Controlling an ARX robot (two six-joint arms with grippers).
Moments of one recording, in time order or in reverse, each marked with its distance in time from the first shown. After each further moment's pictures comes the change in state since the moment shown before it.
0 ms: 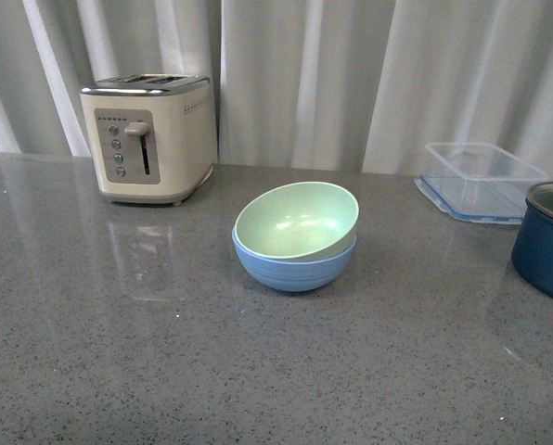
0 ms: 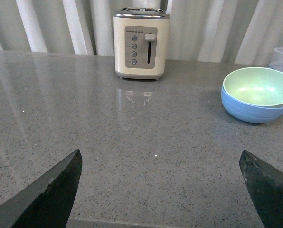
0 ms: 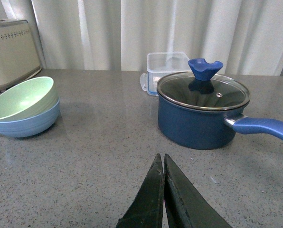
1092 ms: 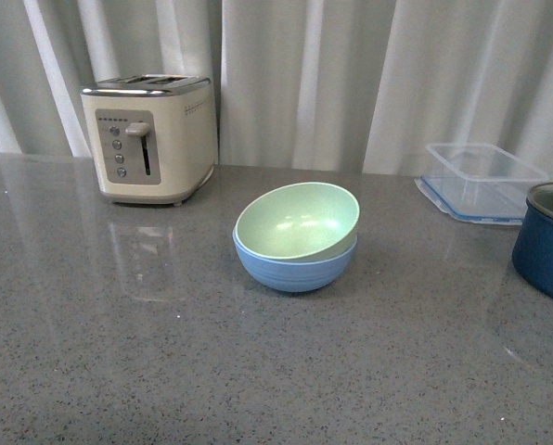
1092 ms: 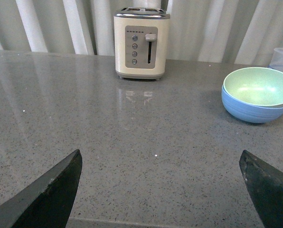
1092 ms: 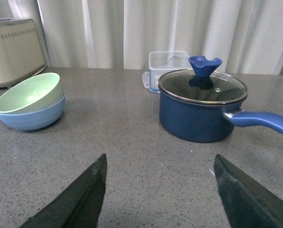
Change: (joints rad) left arm 0.000 0.000 0.000 0.000 0.000 0.000; right arm 0.000 -0.287 0.001 -0.293 -0.002 -0.001
